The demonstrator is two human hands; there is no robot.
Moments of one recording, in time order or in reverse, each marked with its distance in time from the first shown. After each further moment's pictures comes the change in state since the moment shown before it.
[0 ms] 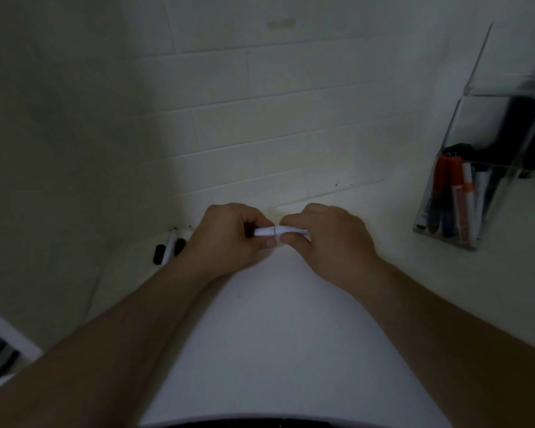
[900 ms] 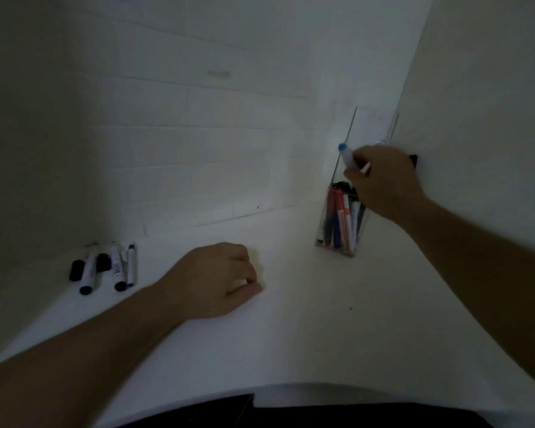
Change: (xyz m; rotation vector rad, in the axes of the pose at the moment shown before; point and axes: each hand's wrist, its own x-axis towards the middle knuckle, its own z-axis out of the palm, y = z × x) left_hand -0.025 0.040 0.038 0.142 -0.039 0.654; right_hand -0.005 0.102 -0.191 -0.356 0.322 0.225
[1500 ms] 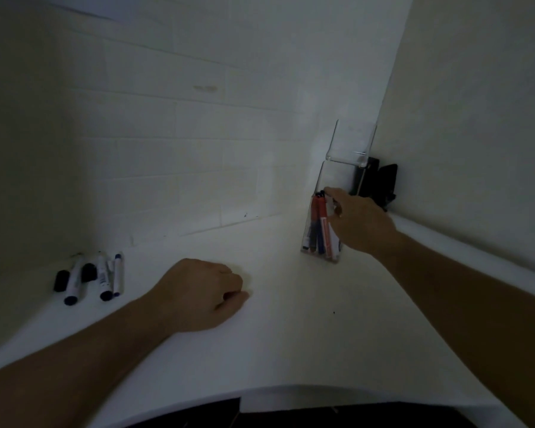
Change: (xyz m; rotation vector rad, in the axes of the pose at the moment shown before) left_hand -0.001 0.006 0.004 0.161 0.062 0.056; right_hand -0.041 0.007 0.020 -0.066 -0.340 0.103
